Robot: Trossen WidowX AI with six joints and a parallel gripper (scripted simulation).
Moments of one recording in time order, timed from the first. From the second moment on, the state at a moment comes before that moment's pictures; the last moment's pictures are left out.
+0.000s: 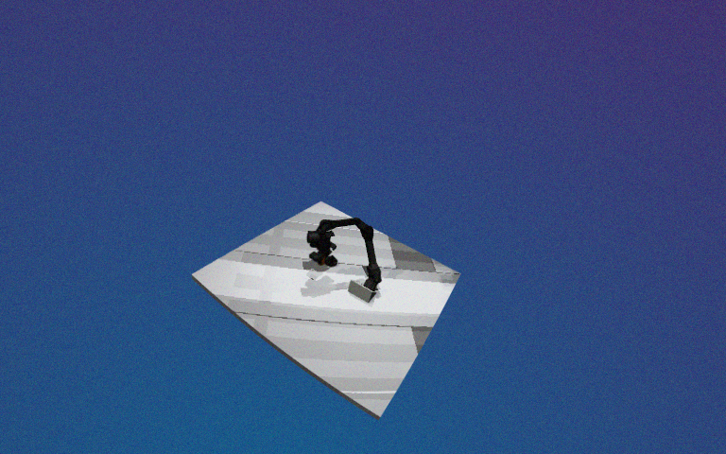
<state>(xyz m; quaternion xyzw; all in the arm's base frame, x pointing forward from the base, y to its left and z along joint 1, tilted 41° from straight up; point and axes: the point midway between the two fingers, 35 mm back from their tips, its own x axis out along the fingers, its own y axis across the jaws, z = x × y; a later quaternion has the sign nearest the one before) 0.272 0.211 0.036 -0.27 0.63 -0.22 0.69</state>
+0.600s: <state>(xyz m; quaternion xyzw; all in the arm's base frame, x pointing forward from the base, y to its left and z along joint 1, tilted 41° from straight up) 0.287 0.188 0.058 -0.27 0.64 -0.21 0.69</state>
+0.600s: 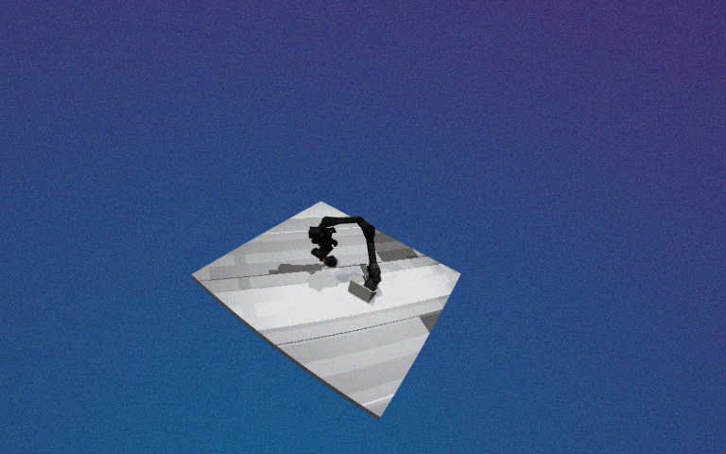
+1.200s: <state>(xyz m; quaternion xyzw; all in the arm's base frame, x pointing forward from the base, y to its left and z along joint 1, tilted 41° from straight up) 0.308 0.138 0.082 -0.26 0.64 -0.21 0.69</state>
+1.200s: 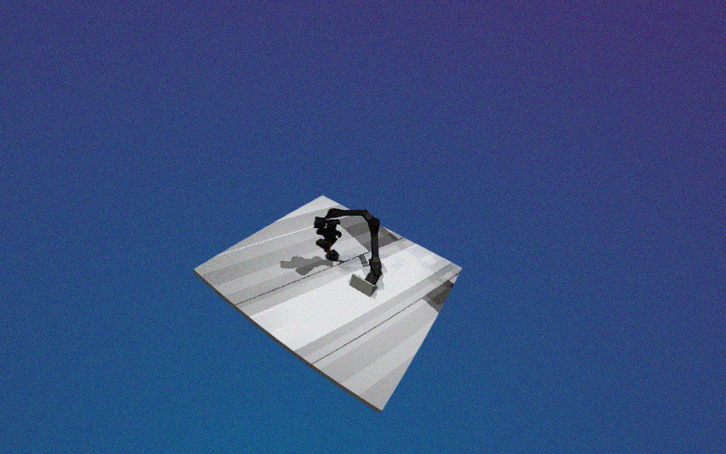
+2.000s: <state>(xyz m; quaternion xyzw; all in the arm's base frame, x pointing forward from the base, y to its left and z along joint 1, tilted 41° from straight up) 0.320 0.067 0.113 -0.27 0.64 -0.22 0.69</state>
